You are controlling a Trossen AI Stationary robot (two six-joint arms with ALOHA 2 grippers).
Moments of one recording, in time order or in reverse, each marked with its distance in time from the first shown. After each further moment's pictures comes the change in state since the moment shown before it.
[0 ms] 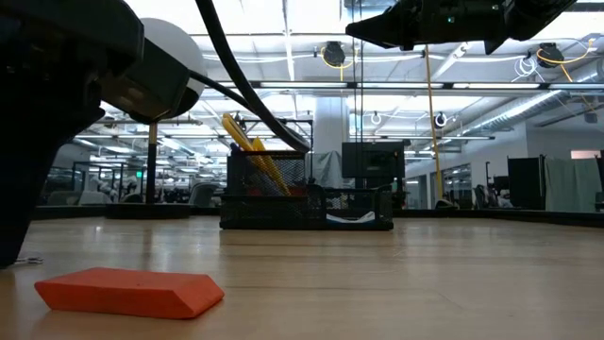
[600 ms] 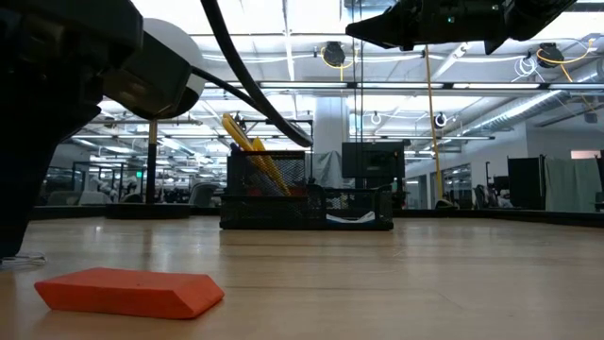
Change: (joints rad) left arm -0.001 -0.004 0.001 -0.003 0.003 0.019; right arm 0.000 0.000 0.000 0.000 0.000 0.000
